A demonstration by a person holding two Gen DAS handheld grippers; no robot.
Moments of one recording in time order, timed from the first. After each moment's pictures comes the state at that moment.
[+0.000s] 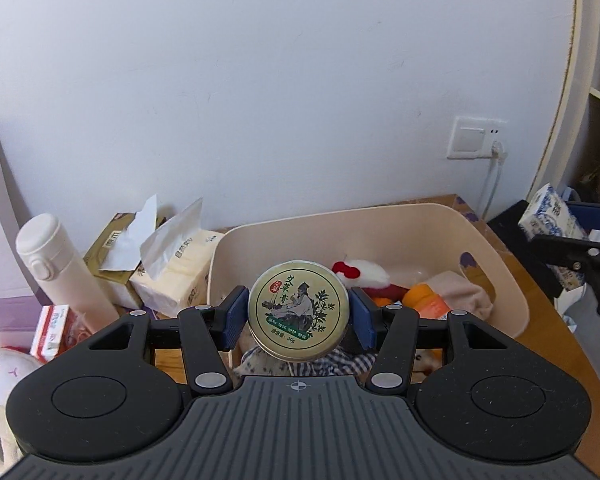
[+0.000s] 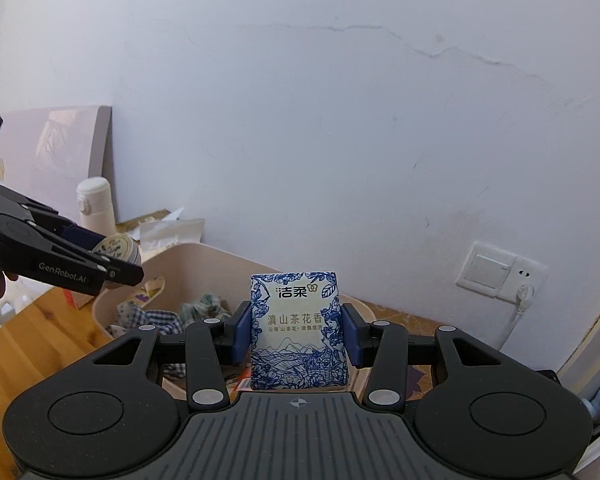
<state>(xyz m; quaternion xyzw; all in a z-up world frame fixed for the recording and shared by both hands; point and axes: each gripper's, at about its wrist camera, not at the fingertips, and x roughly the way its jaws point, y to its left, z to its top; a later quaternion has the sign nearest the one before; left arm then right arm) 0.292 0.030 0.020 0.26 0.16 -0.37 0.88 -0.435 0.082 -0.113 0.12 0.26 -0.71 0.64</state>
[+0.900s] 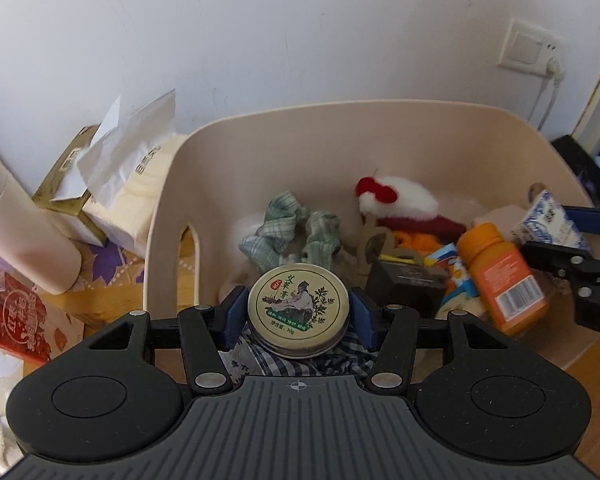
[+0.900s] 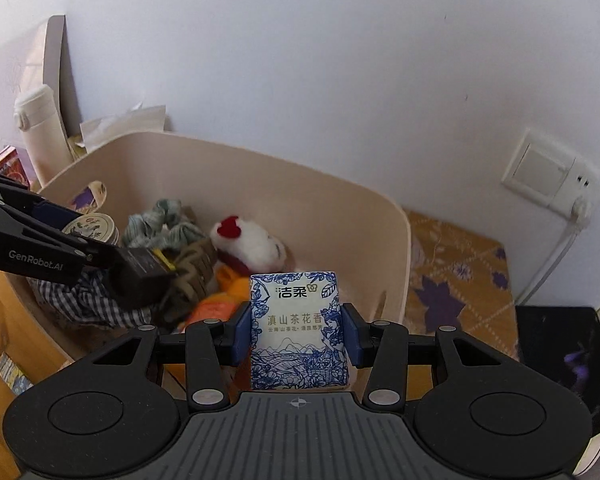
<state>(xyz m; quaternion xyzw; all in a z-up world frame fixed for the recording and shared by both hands) 0.362 -0.026 -0.049 0.31 0.27 -0.31 0.86 -0.481 0.005 -0.209 0.24 0.33 -0.68 0.61</state>
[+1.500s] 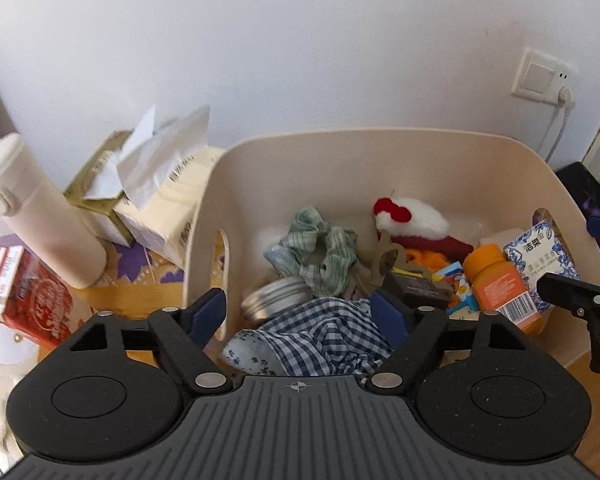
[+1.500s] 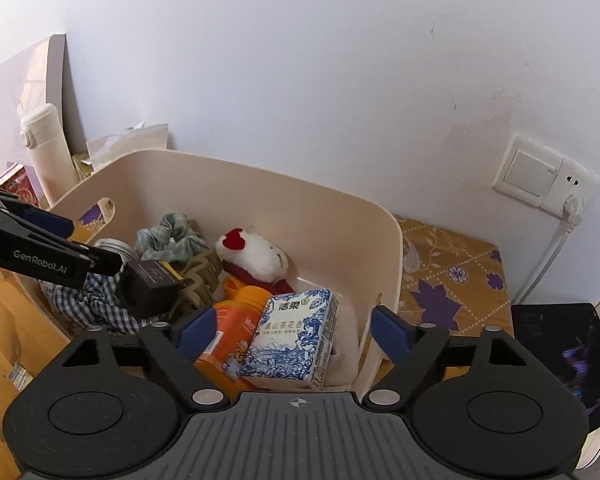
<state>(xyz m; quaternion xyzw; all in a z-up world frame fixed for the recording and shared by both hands) 0.348 -0.007 -0.031 0.29 0.24 -0.30 0.87 -0.478 0.021 -0.189 0.22 0.30 -0.69 0.62</state>
